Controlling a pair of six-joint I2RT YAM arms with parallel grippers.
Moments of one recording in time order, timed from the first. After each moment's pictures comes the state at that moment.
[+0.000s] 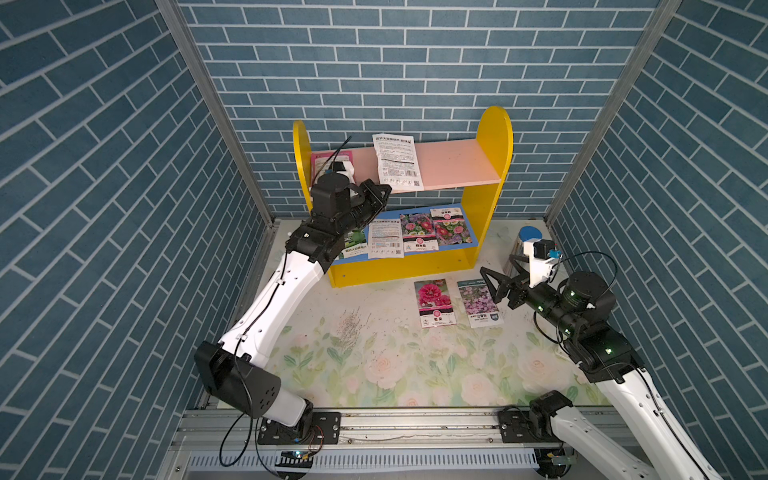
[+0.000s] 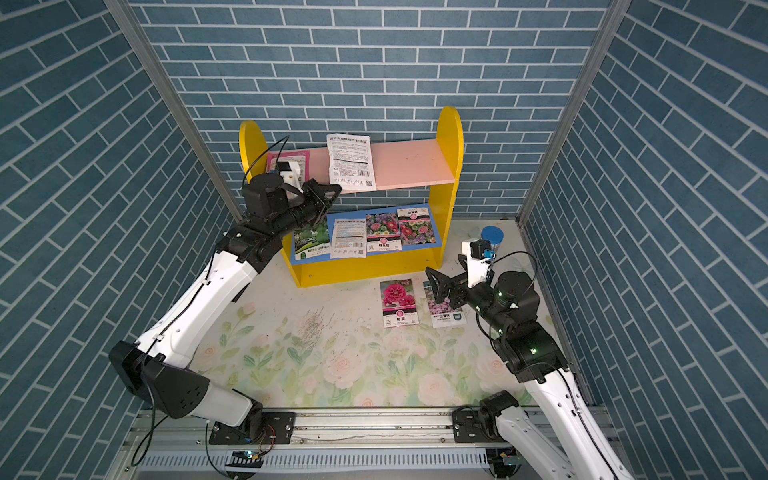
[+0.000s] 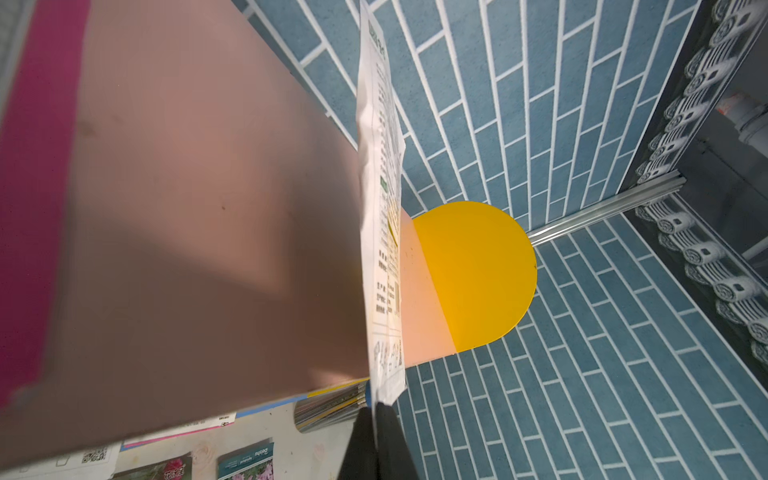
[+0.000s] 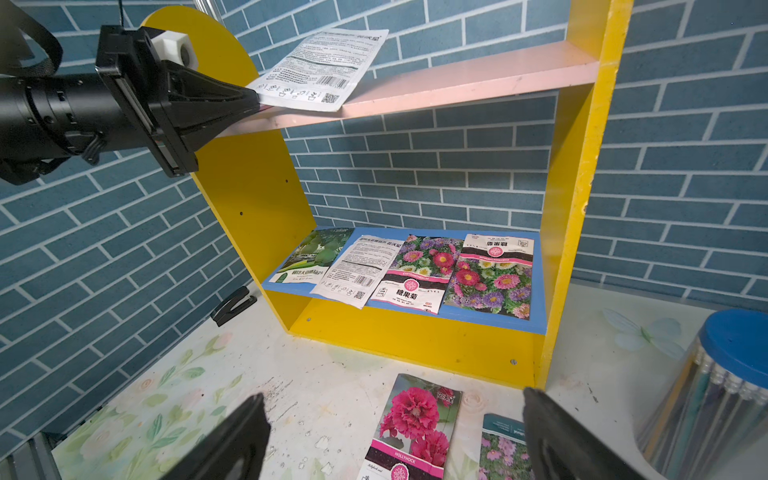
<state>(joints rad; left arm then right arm) -0.42 1.51 1.64 -0.23 0.21 -1.03 0.44 0.72 0.90 -0.31 -0.23 0.16</state>
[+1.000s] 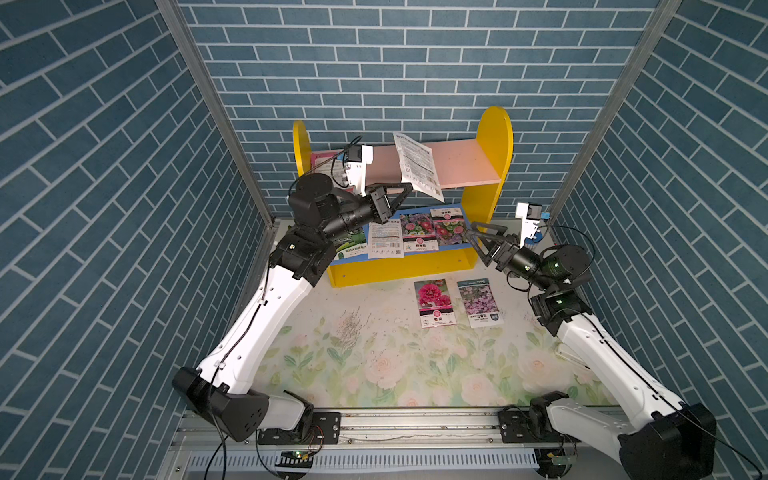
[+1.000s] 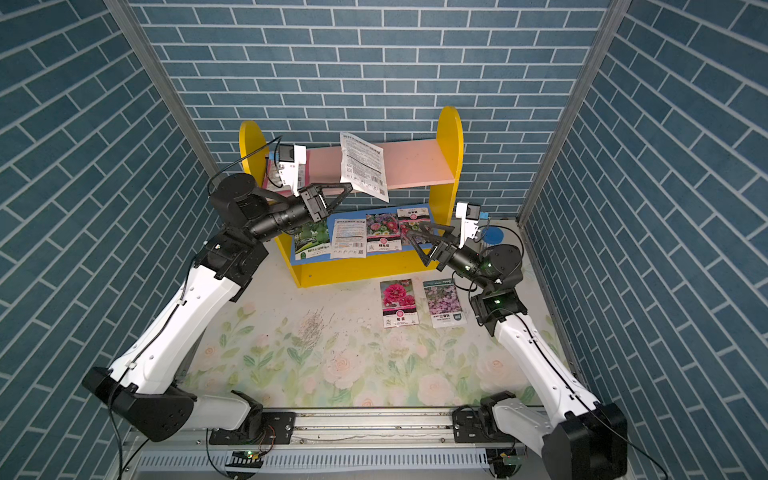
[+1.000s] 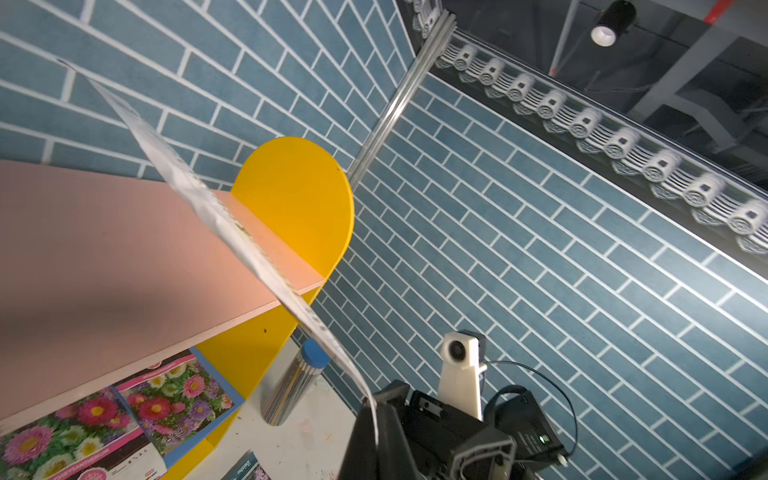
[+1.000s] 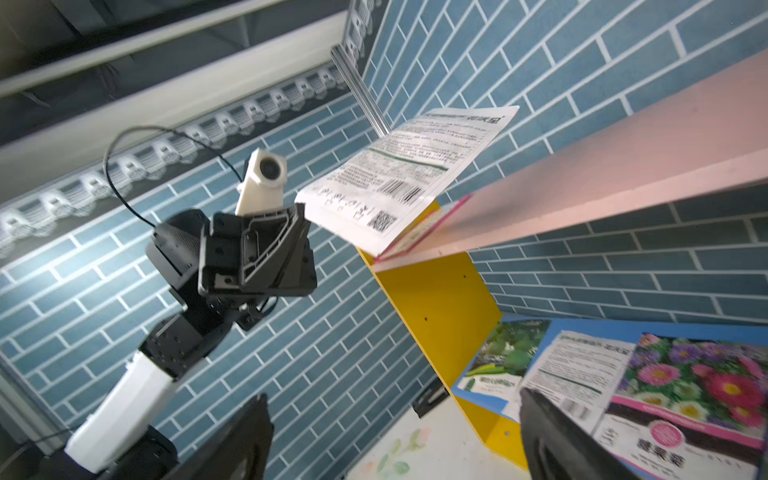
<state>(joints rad) -0.47 1.38 1.64 -0.11 0.57 -0.67 0.34 1.12 0.89 0.64 -0.74 0.89</state>
